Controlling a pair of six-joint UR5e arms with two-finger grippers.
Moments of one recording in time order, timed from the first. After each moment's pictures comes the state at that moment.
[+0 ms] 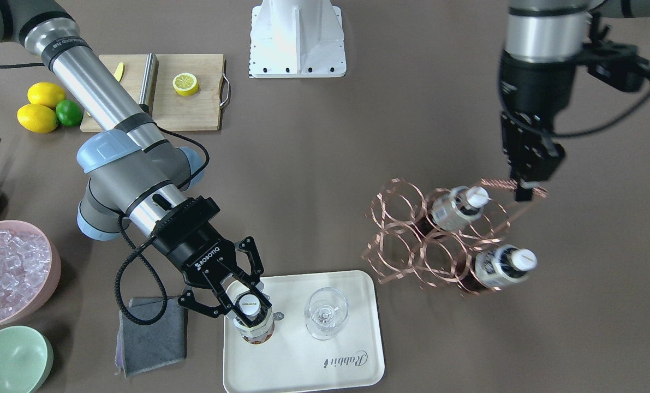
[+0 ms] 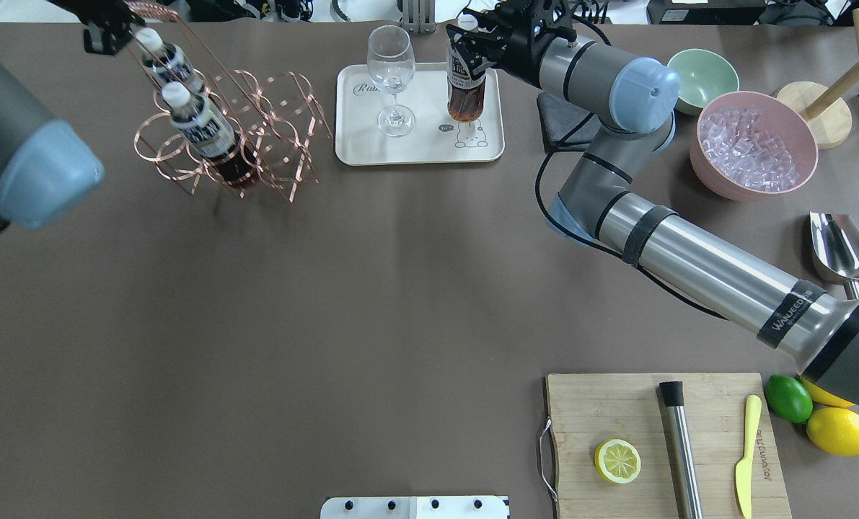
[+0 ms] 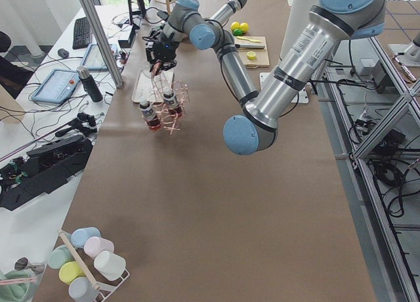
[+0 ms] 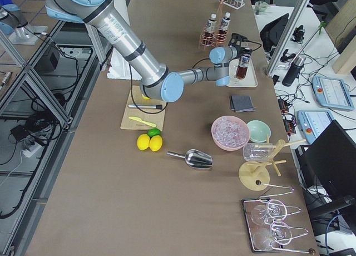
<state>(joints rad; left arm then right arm) -1.01 -2.20 -1.92 -1.40 -1.70 -2.37 0.80 -0.71 0.87 0.06 1.57 0.42</state>
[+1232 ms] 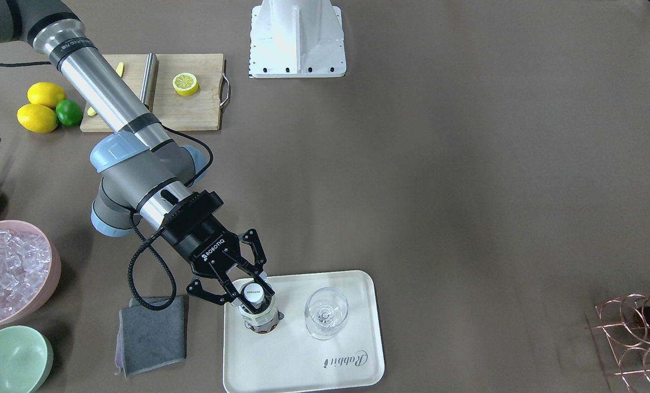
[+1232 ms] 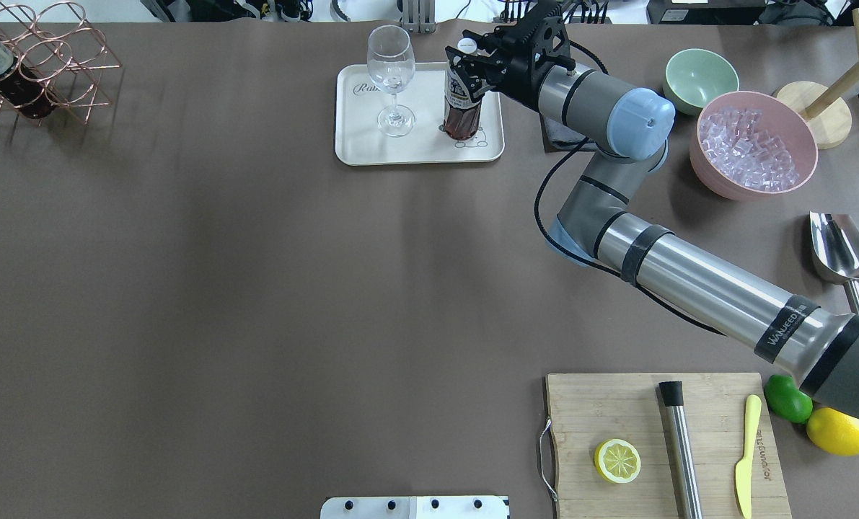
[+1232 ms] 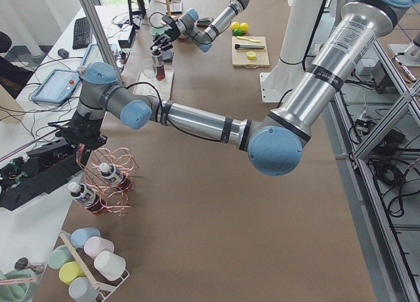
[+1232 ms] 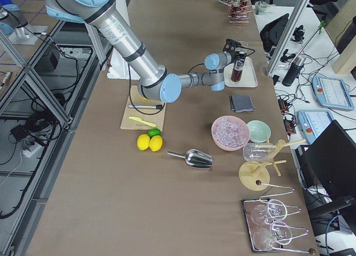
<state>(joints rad) -1.48 -2.13 -1.25 -1.94 -1.96 -2.08 0.76 -0.73 0.85 0.13 1.53 0.42</state>
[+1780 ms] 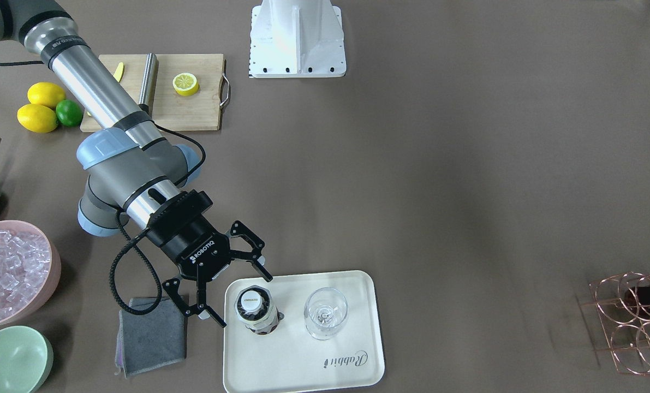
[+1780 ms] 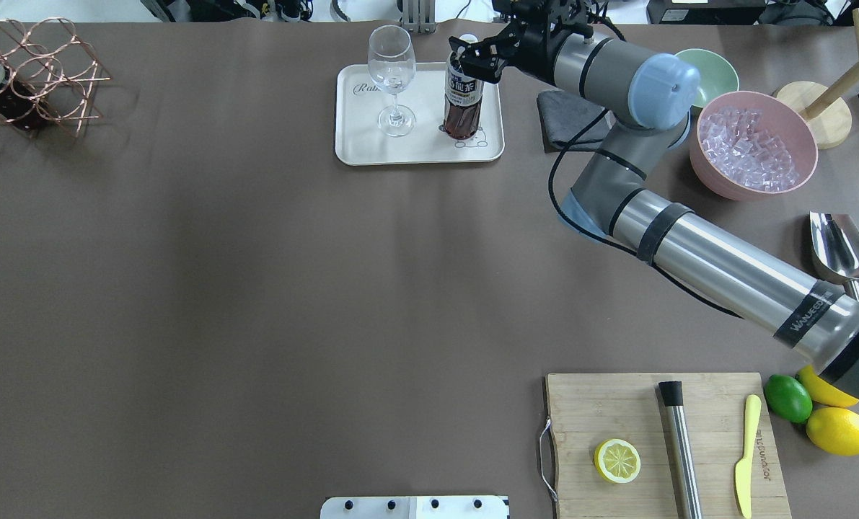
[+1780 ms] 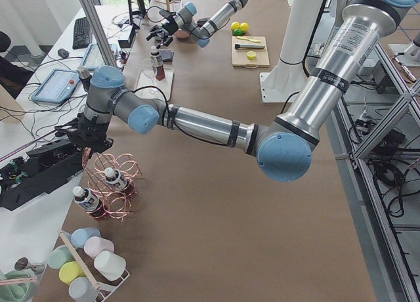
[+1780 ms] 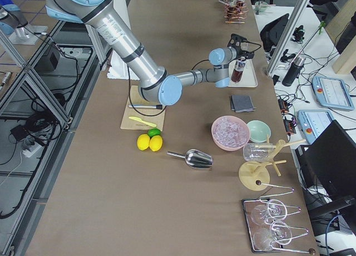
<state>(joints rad) -1.48 -2.07 -1.32 -1.94 -1.97 -2.07 0.82 -0.75 0.93 0.05 1.60 0.43</state>
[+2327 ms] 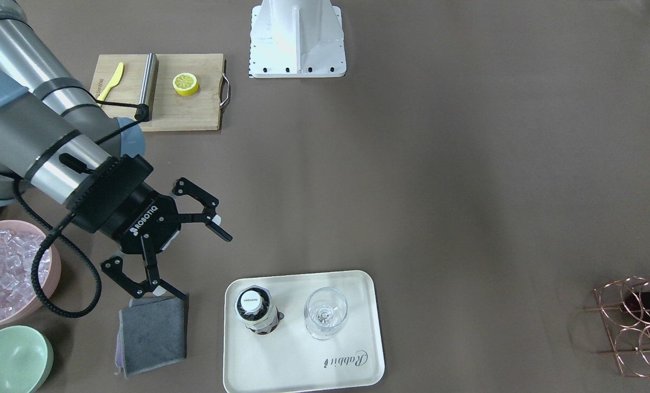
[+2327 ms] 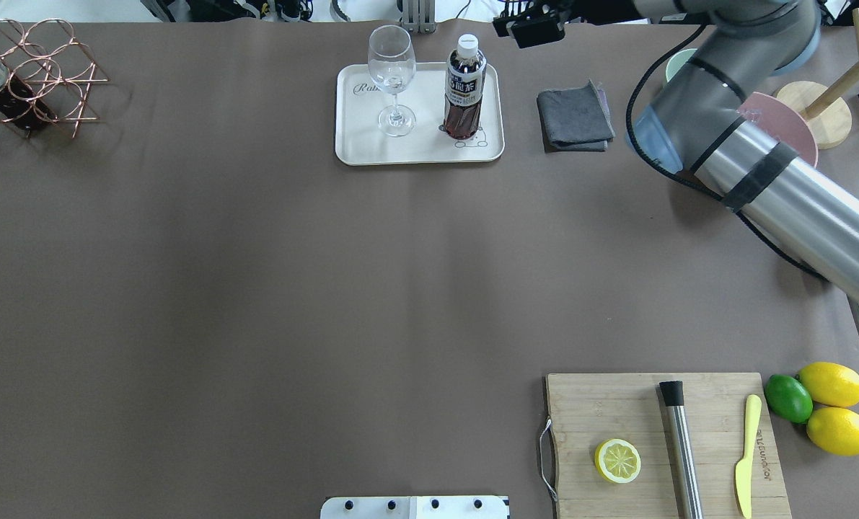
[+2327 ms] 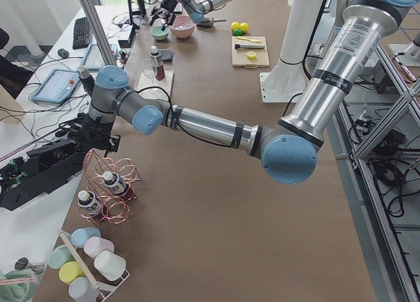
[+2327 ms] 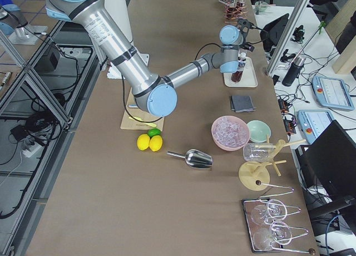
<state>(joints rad) -1.49 -2.05 -1.35 -1.94 -2.03 -2.04 1.00 -0.86 1.32 -0.43 2.11 0.44</state>
